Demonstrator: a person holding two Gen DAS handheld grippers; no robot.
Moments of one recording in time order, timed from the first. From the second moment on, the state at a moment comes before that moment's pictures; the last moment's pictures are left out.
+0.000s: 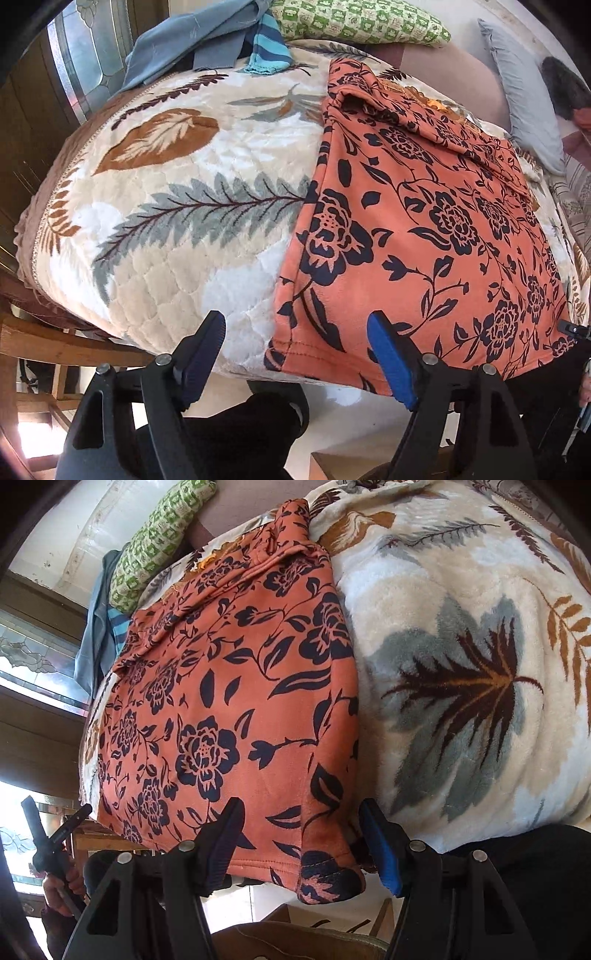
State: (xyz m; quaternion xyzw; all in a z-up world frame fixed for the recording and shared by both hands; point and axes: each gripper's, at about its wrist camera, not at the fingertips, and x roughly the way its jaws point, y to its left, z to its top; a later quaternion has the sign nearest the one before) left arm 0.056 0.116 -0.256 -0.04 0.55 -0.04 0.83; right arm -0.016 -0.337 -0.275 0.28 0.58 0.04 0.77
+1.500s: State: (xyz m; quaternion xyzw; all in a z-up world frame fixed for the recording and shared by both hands) left arm 0.104 0.133 -0.167 -0.14 0.49 -0.16 0.84; right arm -0.004 -0.382 -0.200 0.40 0.47 0.15 0.77
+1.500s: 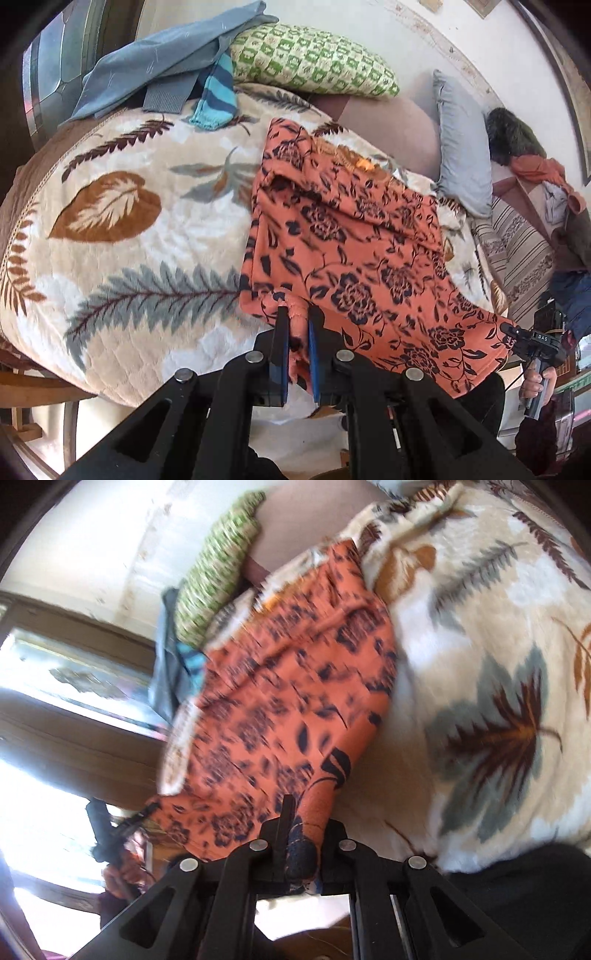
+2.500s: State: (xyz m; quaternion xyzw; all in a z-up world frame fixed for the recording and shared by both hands) left arm 0.411 0.106 -0.199 -0.18 0.42 -0.05 0.89; right arm 0.337 -0.513 -0.249 0.50 0.33 -0.01 0.80
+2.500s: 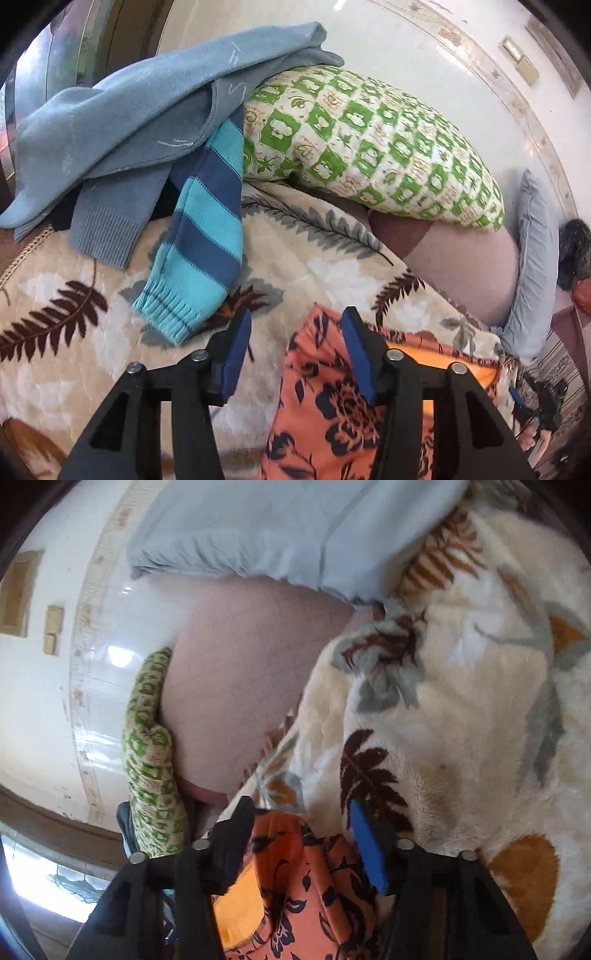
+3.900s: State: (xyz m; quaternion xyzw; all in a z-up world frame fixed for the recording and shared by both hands) left arm 0.305 0.079 -0.260 -0.17 0.52 -0.05 0.84; right arm 0.159 -0.442 -0.300 0.49 0.44 0.00 0.75
